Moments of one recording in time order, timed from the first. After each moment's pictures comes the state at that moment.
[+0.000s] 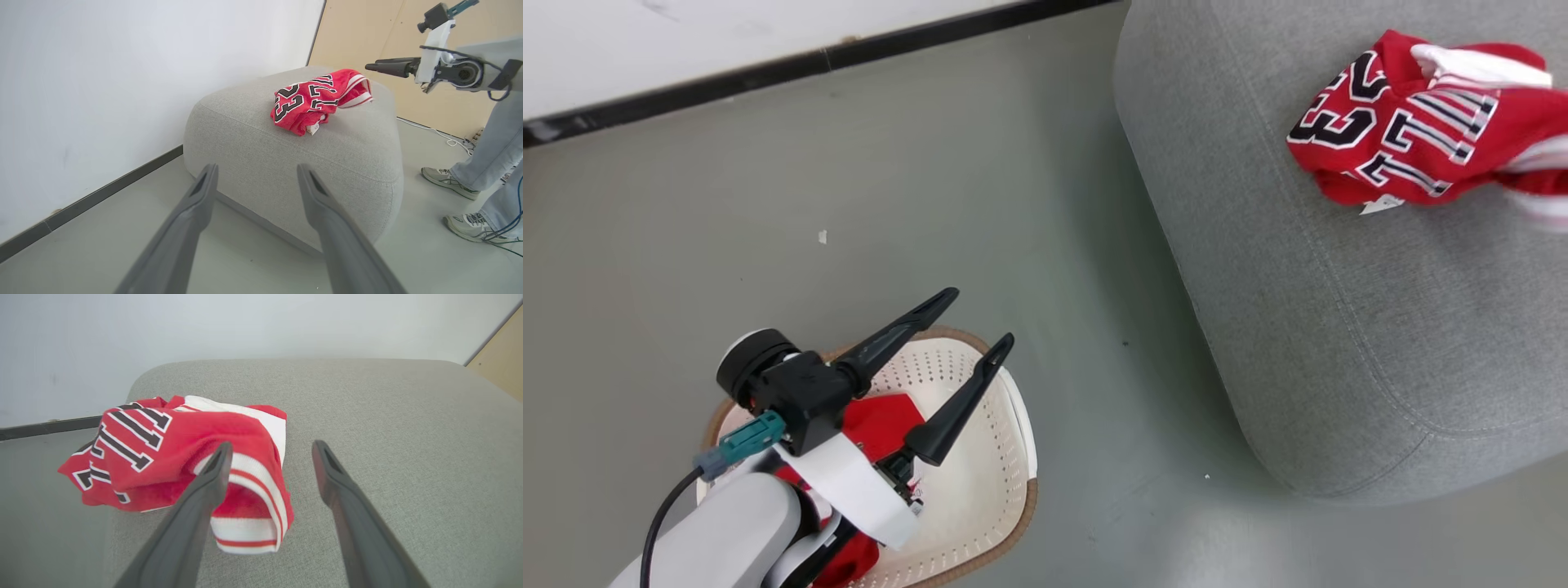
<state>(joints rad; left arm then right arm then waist) -0.49 0.45 -0.74 -0.08 -0.63 -0.08 -0.18 -0.70 -0.54 0.20 0.76 0.43 0.13 -0.24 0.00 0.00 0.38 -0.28</state>
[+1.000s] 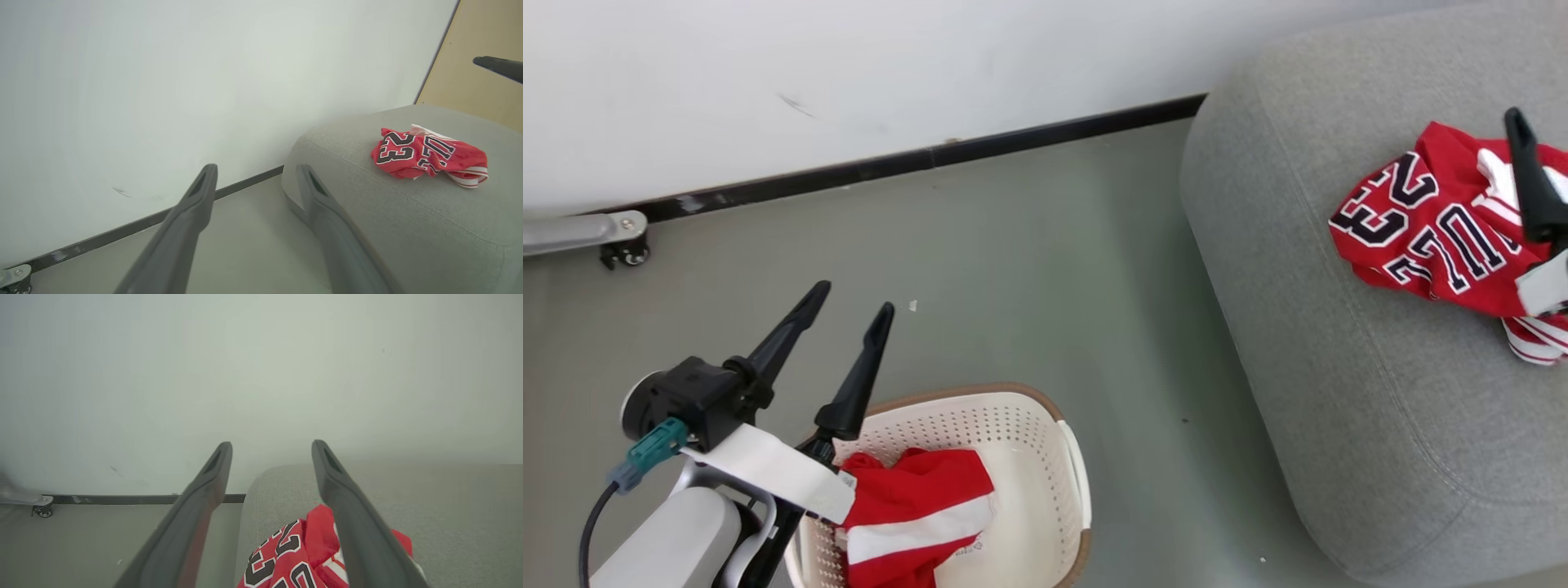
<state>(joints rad) -0.37 0.43 -0.57 0.02 -0.70 0.05 -0.24 -0.59 -0.48 0.18 0.41 0.44 0.13 -0.25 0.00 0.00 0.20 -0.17</state>
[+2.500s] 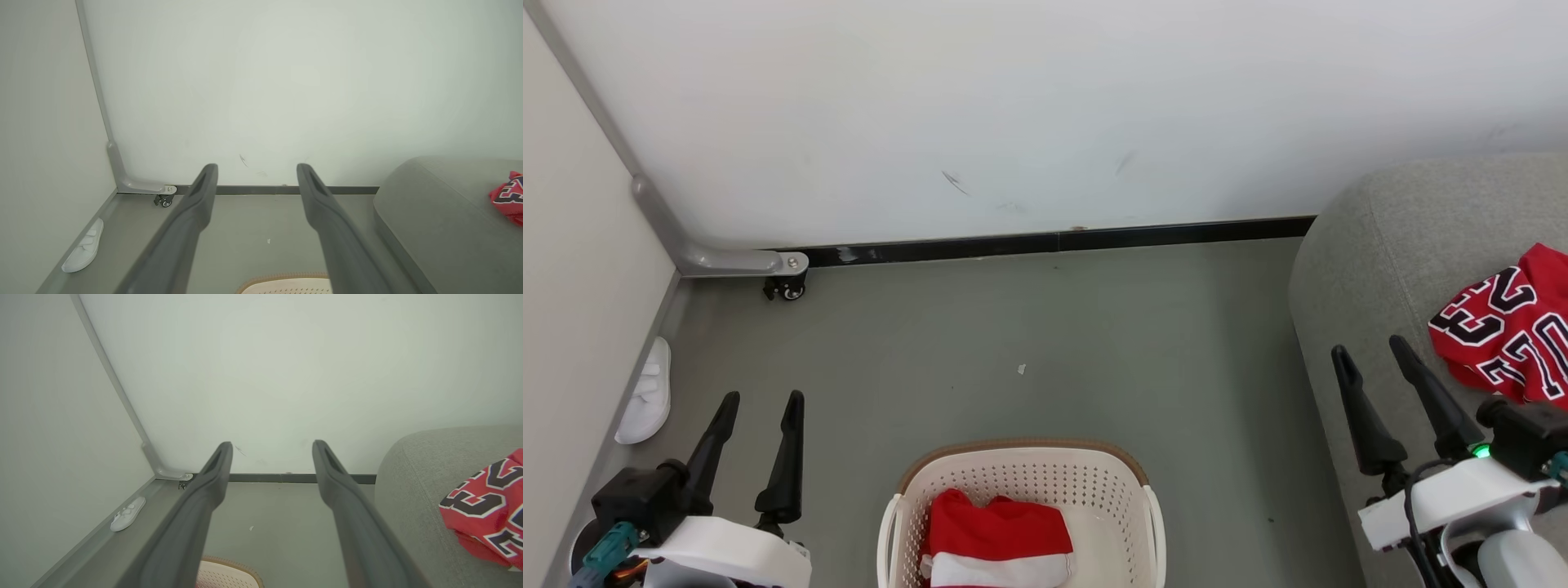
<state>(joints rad) -0.10 0.33 -0.33 0.08 -0.68 0.14 -0.25 -0.08 -0.19 0.08 0.09 0.31 0.13 -0.25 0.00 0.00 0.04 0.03</state>
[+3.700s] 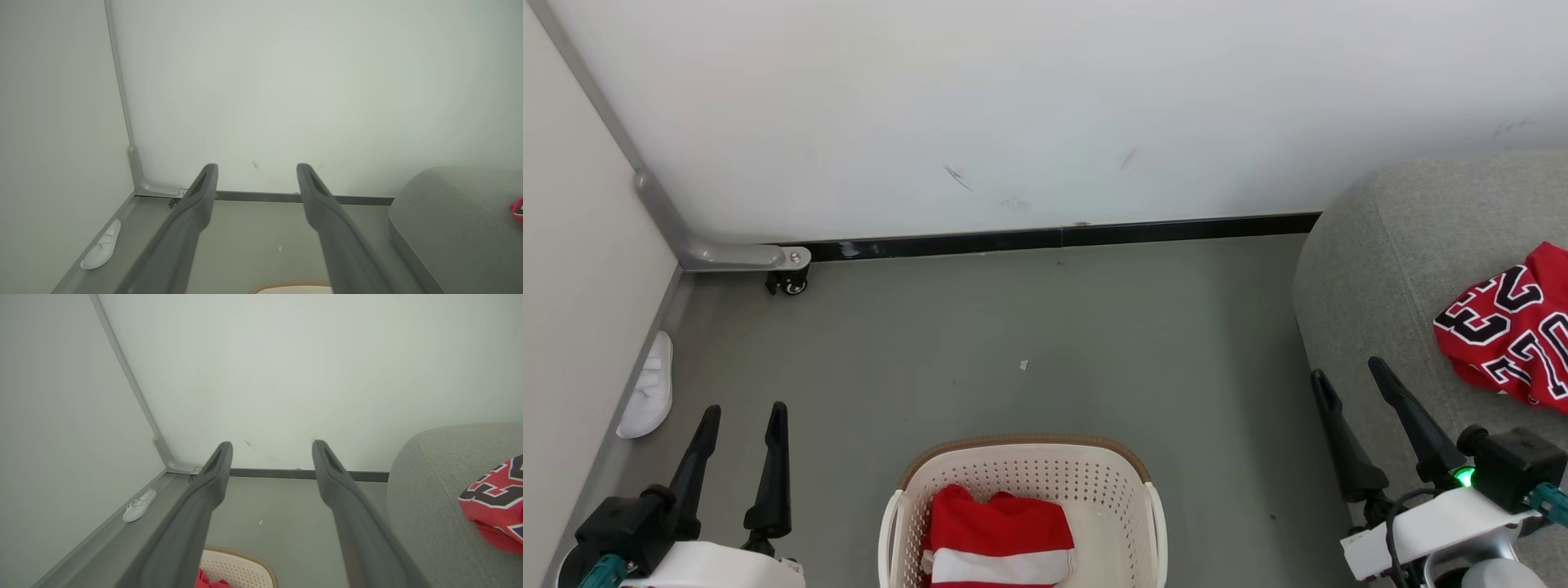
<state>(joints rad) -0.01 0.24 -0.18 0.03 -0.55 0.10 -0.25 0.00 -0.15 0.09 0.00 0.26 0.13 -0.25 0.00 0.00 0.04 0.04</state>
